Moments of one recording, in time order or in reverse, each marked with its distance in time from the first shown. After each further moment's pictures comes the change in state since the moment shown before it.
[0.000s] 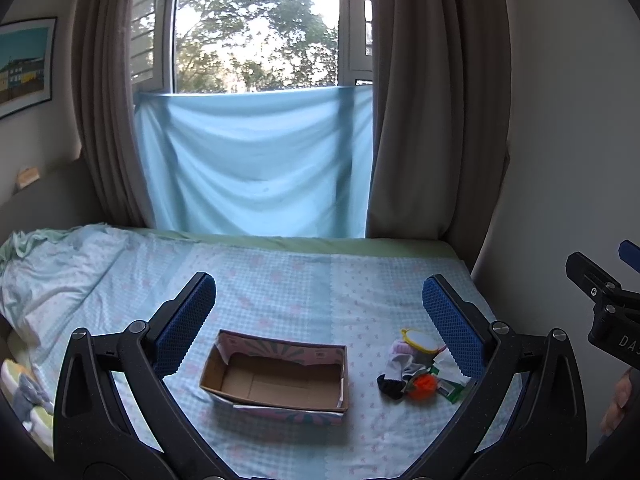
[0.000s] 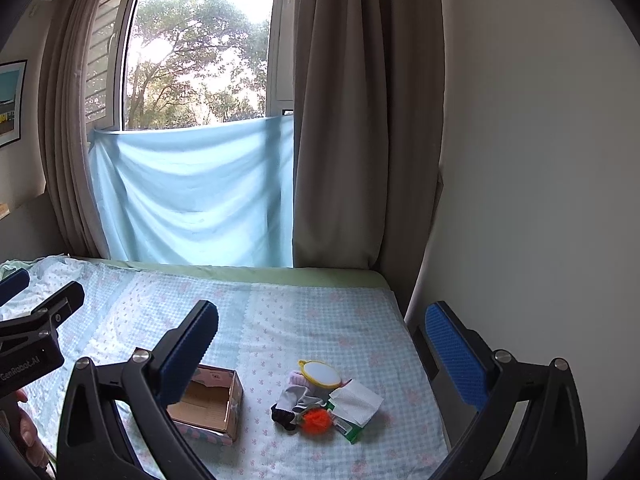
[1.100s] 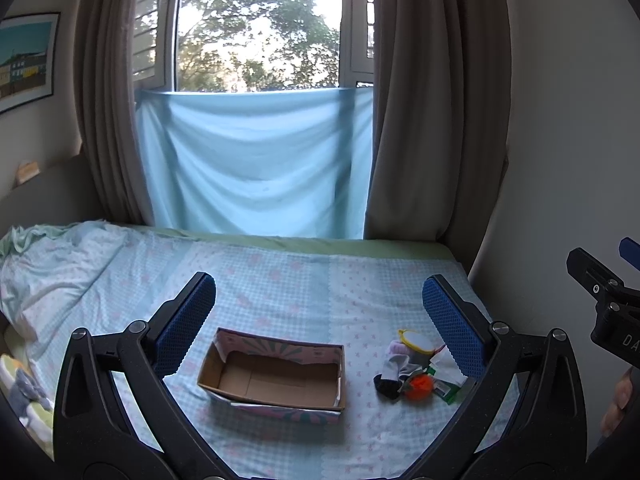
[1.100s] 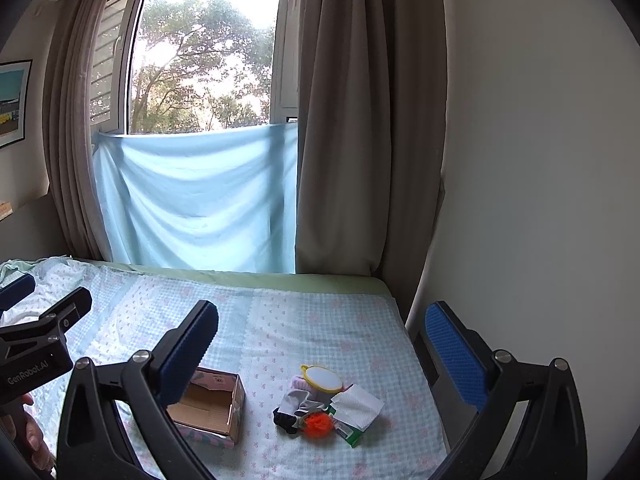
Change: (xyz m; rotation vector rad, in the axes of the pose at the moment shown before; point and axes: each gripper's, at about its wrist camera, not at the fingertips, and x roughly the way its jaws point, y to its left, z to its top) left arm -0.004 0.004 -0.001 -0.015 -0.003 -0.009; right arm -0.004 0.005 -0.002 -0.012 -0.023 0.005
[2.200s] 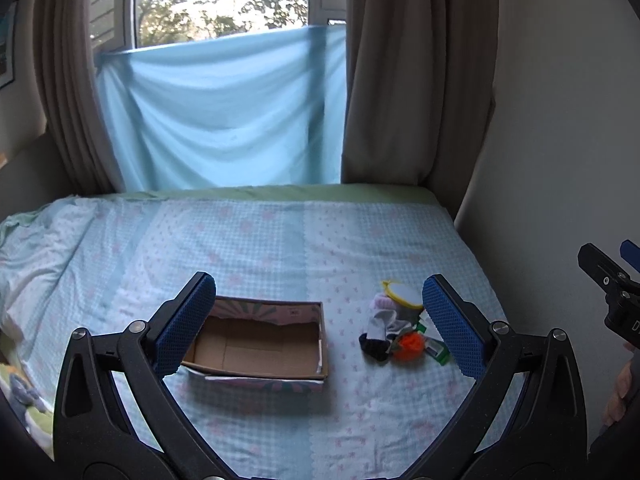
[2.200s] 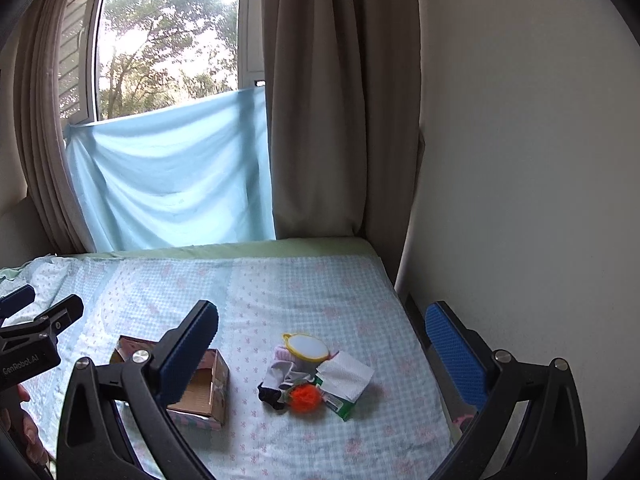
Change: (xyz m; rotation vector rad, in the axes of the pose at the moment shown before) left arm 0.081 -0.031 -0.034 0.057 0.223 -0.092; right arm 0.039 -0.037 -0.035 0.076 0.120 -0.048
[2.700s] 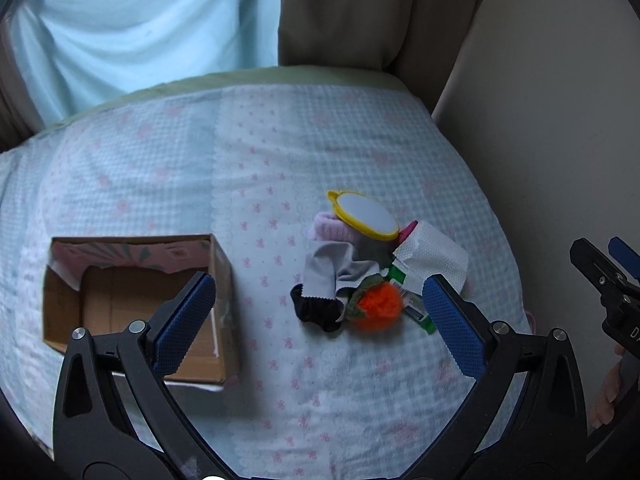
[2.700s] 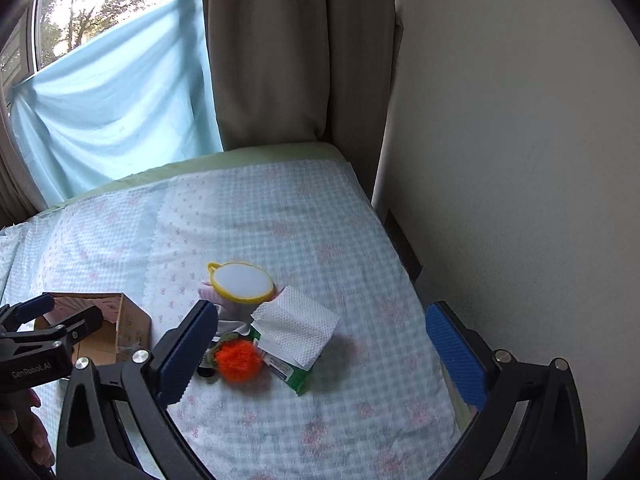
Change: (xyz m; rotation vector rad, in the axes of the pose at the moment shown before) left arm 0.253 -0.090 -0.083 0.033 0.336 -0.147; right arm 0.184 -0.076 -0.098 0.042 0.281 -0.083
